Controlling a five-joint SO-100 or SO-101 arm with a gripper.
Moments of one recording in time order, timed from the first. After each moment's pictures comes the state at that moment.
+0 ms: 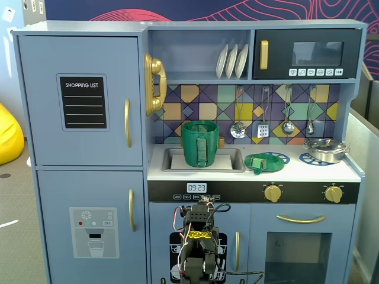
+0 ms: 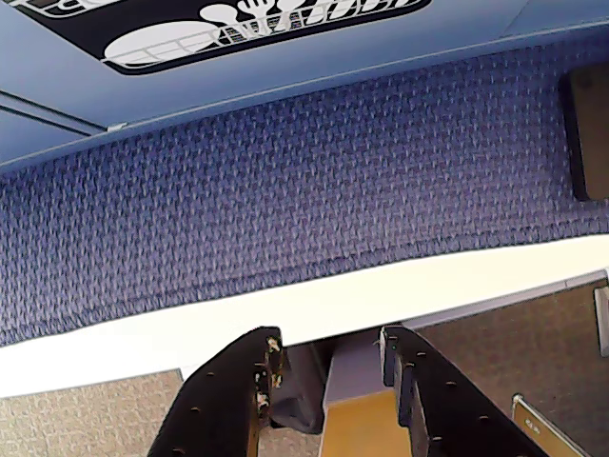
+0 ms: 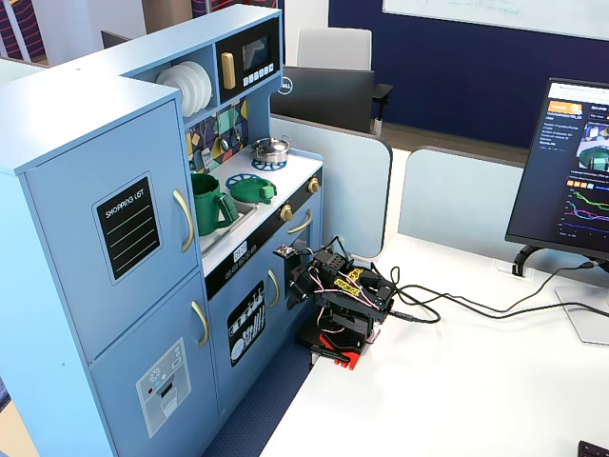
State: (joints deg) arm 3.1 182.5 171.9 77.2 -86.3
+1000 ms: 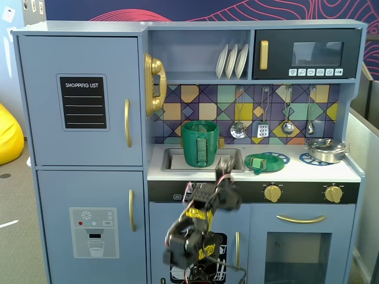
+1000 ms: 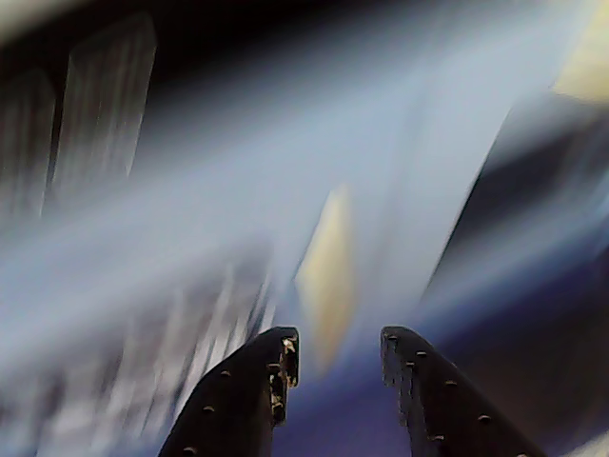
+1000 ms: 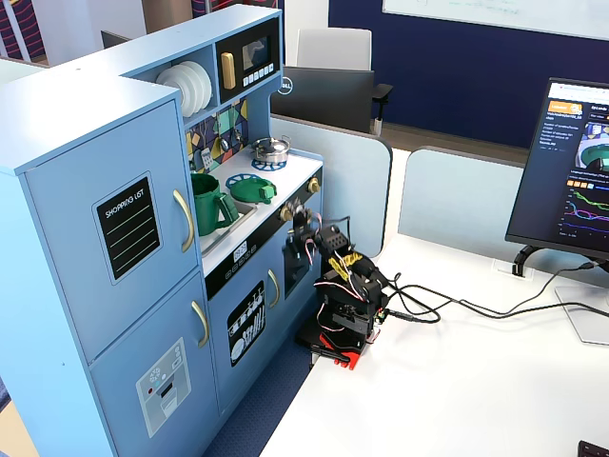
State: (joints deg) arm 26.3 162.3 145.4 47.1 -95.5
